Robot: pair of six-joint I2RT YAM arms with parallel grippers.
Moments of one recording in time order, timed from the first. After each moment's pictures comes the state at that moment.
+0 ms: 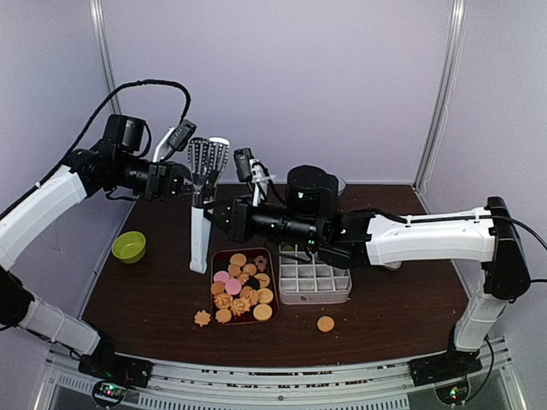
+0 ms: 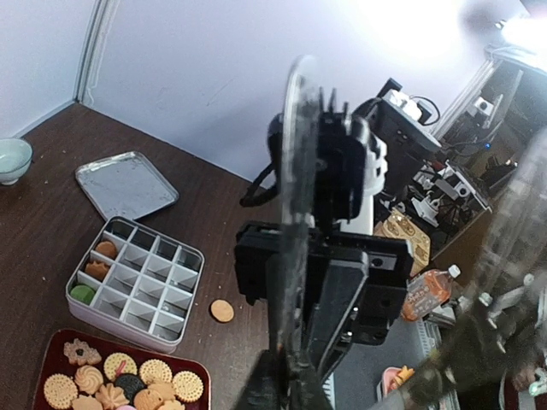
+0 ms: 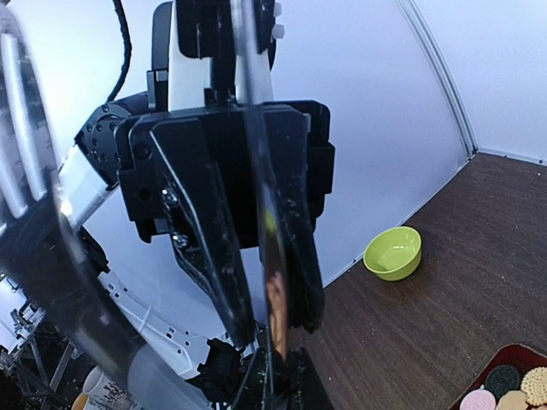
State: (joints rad) left arm -0.43 1.33 1.37 -0.63 1.20 0.03; right arm 1.15 1.76 1.38 0.41 -0.15 0.58
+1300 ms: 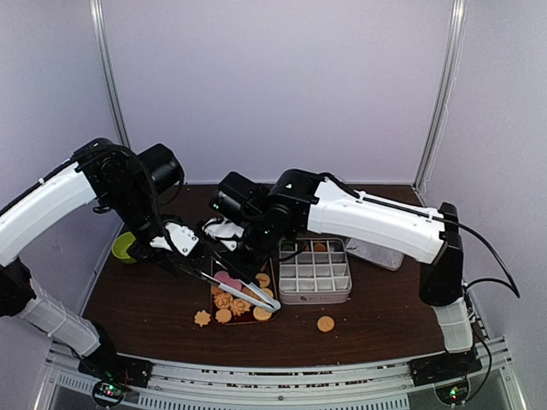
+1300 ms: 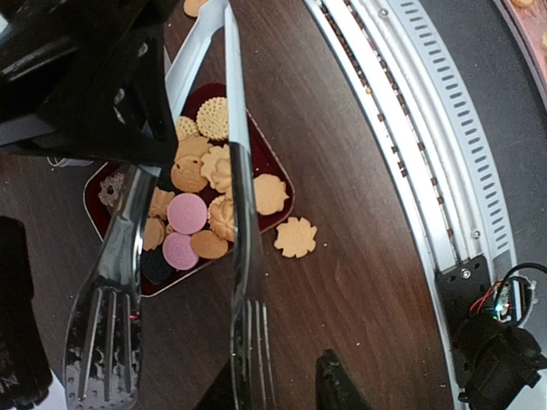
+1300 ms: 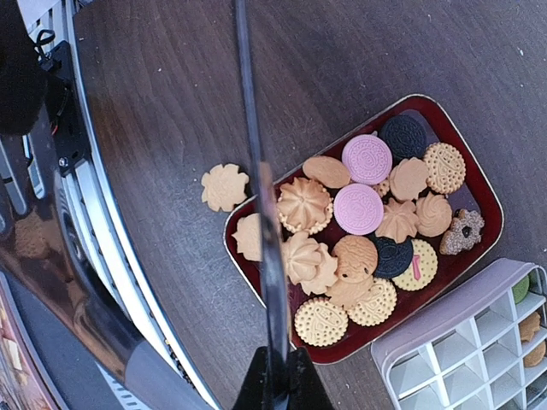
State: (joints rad) left arm -0.78 1.39 1.53 -1.50 0.24 1.19; right arm 1.18 2.17 2.23 -1.13 -0.03 0.10
